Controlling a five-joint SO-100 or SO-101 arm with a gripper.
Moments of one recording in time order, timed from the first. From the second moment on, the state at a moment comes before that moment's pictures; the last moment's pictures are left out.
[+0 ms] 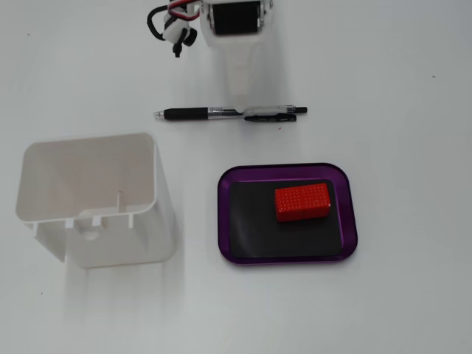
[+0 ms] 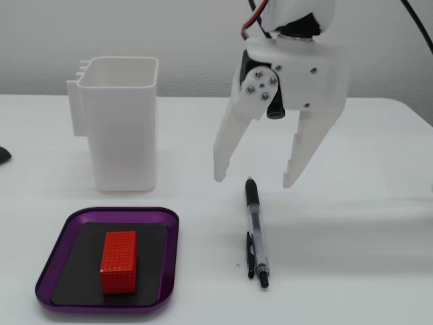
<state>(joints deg) 0.8 98.0 100.5 74.7 -4.3</state>
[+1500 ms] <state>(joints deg) 3.5 93.3 117.3 54.5 -6.2</state>
